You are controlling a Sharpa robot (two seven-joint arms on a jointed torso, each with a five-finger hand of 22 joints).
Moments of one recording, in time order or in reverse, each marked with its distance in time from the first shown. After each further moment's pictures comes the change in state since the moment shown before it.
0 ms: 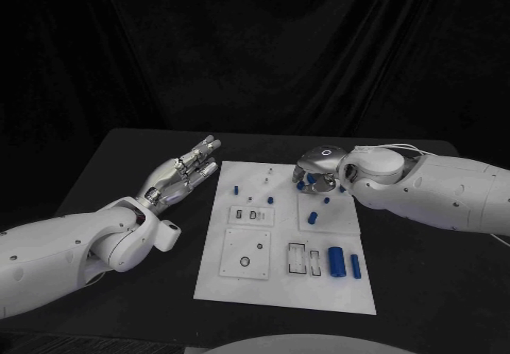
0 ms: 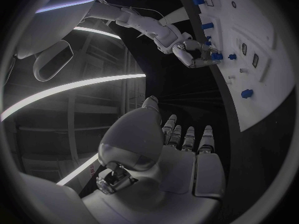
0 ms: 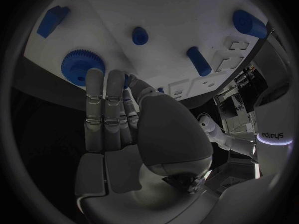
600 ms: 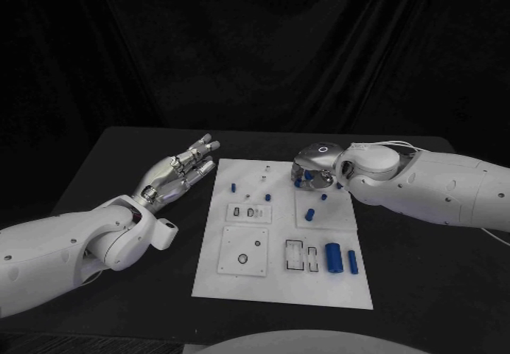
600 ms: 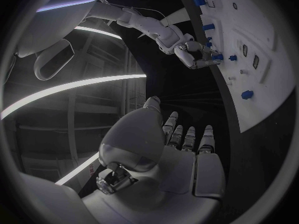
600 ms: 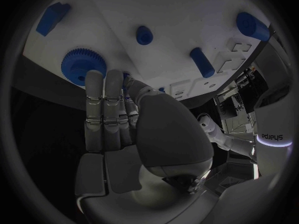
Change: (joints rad) left arm 0.000 0.002 0.000 -0.004 0.000 0.016 0.000; left_hand 0.026 0.003 0.011 -0.011 0.045 0.071 0.035 0.018 0.008 0.002 0.034 0.000 0.000 0.000 0.014 0.000 0.000 0.000 0.006 0.019 0.000 0.002; right arm -0.010 0.011 0.000 -0.027 0.000 -0.024 0.018; right_hand 0.033 -0.019 0.109 -0.008 -0.055 0.111 0.003 0.024 0.007 0.136 -0.006 -0.008 -0.005 0.002 0.016 0.000 0.005 0.000 -0.010 0.008 0.034 0.062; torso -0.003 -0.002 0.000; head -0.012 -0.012
